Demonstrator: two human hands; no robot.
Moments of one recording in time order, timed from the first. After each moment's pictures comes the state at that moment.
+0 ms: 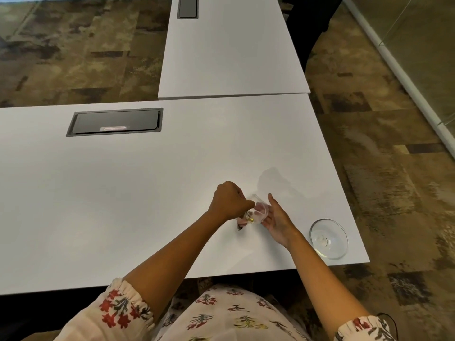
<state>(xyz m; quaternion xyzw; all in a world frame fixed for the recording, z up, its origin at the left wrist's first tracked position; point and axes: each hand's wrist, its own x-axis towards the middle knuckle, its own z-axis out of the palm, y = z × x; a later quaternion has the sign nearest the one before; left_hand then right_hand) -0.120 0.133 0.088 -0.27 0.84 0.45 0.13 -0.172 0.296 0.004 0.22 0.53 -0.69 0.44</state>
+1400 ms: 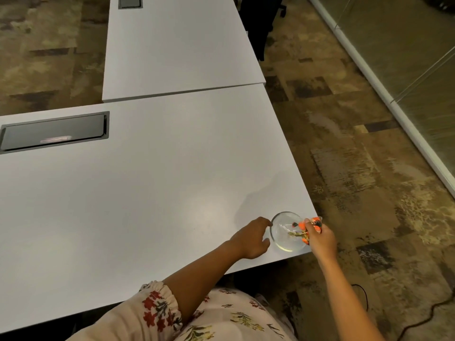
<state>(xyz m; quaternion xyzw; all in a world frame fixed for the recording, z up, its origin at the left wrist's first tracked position) -0.140 0.289 0.024 0.02 0.86 0.41 0.30 -0.190 0.510 -0.019 0.27 0.84 -0.43 0.17</state>
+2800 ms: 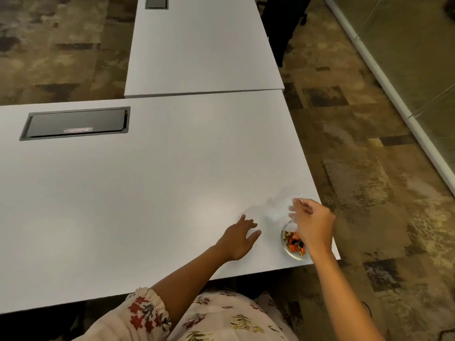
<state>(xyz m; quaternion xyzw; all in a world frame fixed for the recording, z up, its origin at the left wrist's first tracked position) -0.114 0.237 -0.001 -0.08 0.85 0.45 0.26 -0.198 0.414 0.069 0.07 0.88 -0.46 0.03</state>
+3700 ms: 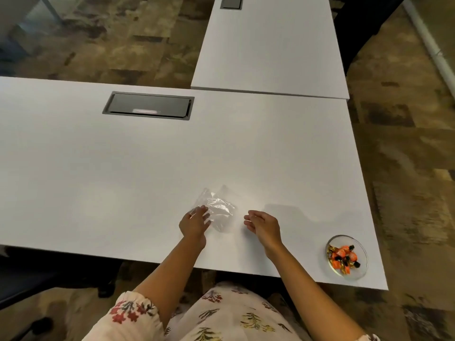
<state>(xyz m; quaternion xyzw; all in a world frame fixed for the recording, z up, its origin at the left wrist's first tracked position) -0.019 0.084 -0.022 -0.62 0.28 0.71 -0.18 -0.120 0.246 -0.007 0.11 0.70 -0.60 0.37</state>
